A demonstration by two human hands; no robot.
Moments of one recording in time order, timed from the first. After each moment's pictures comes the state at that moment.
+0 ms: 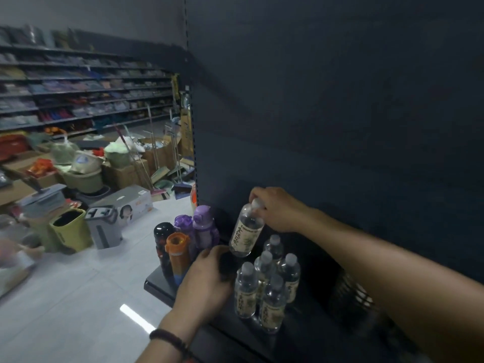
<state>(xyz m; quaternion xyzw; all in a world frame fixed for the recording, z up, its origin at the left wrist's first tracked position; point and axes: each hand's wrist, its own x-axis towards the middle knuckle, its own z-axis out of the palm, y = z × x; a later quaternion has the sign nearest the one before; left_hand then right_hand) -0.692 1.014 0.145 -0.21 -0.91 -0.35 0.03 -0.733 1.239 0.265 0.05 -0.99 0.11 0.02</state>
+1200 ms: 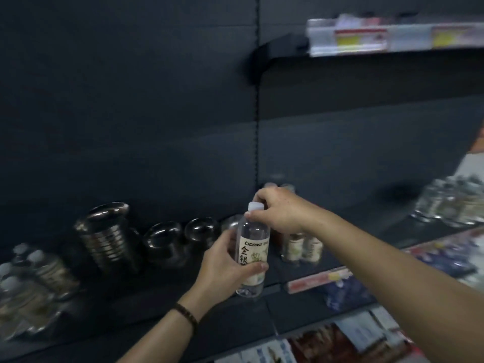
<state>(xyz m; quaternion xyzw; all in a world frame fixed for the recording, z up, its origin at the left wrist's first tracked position) -0.201 1.389 0.167 -0.46 -0.71 -0.47 -0.25 -0.066 1.526 0.281 -0.35 -0.89 0.26 0.11</state>
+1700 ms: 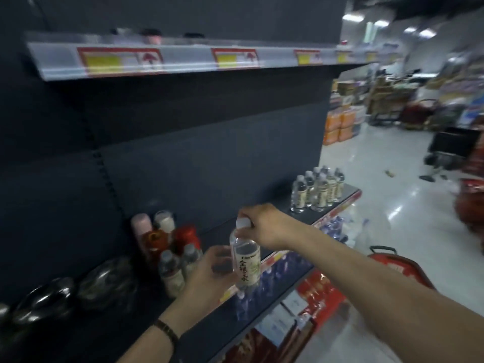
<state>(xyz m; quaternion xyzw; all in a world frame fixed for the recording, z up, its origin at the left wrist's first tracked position) 0.025 1.576 0.152 -0.54 -0.61 -0.41 -0.41 0.201 1.659 0.262 -0.45 -0.87 0.17 0.11</state>
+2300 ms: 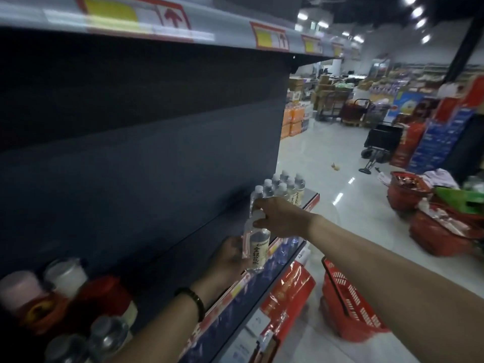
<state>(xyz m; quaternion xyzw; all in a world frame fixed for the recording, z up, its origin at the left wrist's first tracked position) 0.148 1.808 0.145 -0.57 -0.54 -0.31 -0.54 0.328 1.866 0.231 -0.57 -0.81 0.11 0.07</state>
